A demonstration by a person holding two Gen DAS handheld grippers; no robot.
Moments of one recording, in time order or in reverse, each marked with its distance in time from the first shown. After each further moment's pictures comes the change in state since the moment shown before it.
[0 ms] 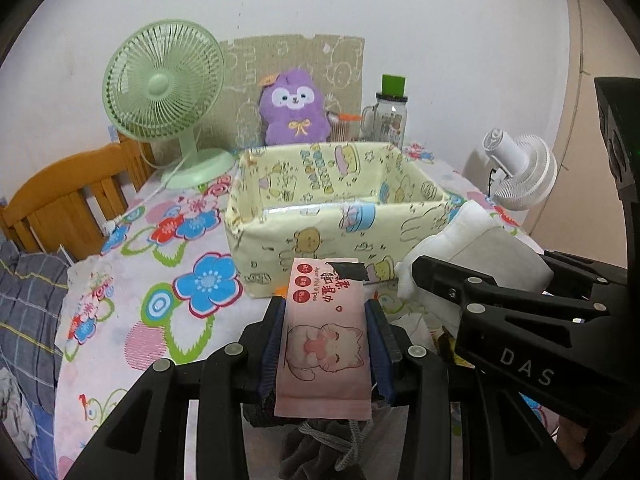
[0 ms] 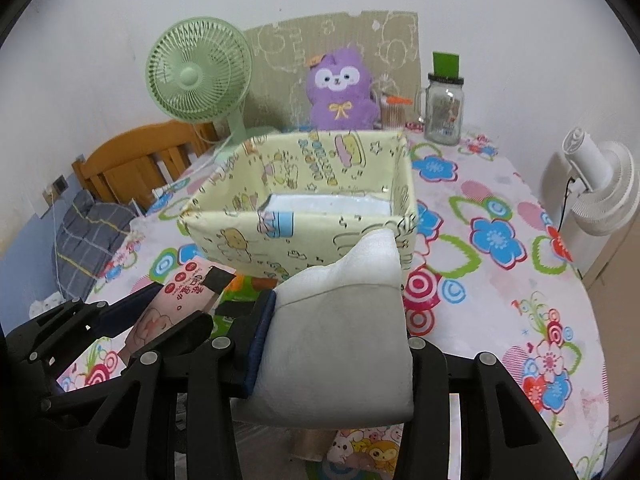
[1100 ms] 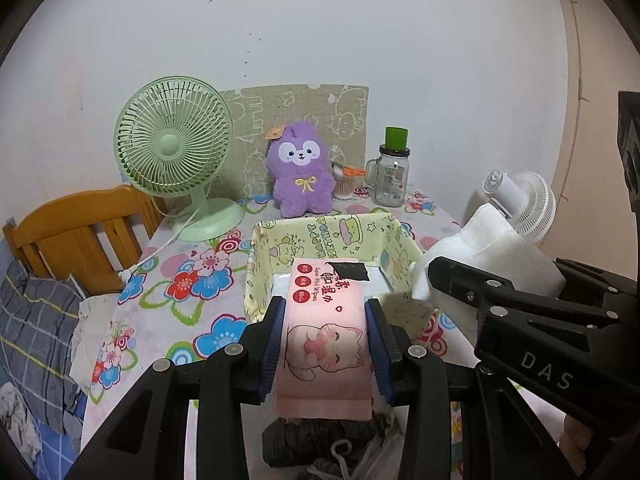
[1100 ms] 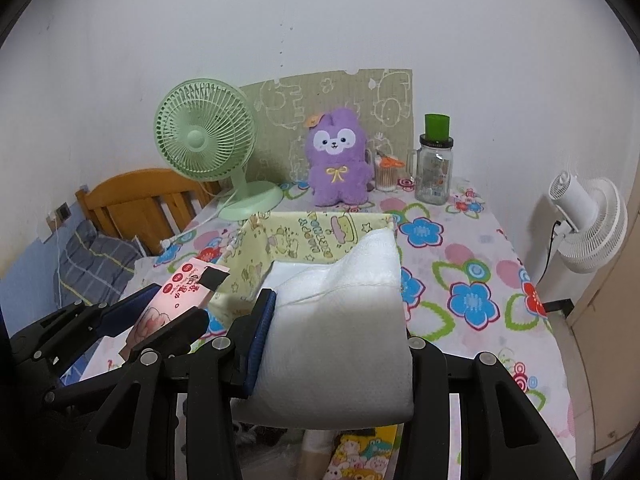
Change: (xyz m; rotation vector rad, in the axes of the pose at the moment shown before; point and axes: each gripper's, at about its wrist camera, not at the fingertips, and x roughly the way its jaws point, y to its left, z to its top) left arm -0.037 0.003 0.048 -0.001 -0.126 0.019; right arm -0.042 -0.001 0.049 -0.007 -0.127 -0.013
